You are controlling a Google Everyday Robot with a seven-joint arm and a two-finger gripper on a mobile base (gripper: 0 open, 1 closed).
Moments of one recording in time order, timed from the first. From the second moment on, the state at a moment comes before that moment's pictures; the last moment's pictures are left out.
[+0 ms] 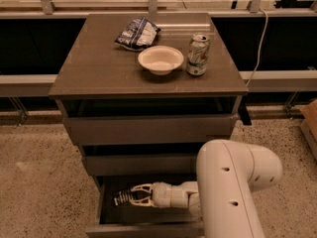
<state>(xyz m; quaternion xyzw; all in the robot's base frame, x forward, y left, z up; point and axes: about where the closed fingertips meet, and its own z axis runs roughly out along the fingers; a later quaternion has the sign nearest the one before) 0.515 0.080 0.370 -0.58 0.44 0.32 0.60</state>
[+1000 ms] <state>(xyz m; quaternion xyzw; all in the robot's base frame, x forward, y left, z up) 0.514 0.073 0.429 -0.59 0.39 0.31 0.63</state>
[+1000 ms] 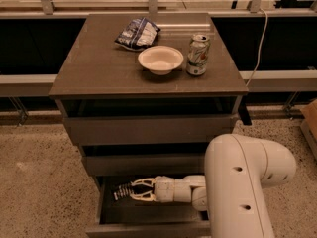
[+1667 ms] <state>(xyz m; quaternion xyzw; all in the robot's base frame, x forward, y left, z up) 0.506 0.070 0.479 -0.61 0.36 0.31 0.63</state>
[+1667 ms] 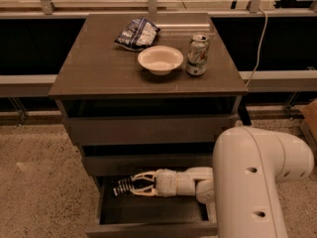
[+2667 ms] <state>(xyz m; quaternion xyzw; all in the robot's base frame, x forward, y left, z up) 0.484 0.071 0.681 -0.66 0.26 0.27 0.65</state>
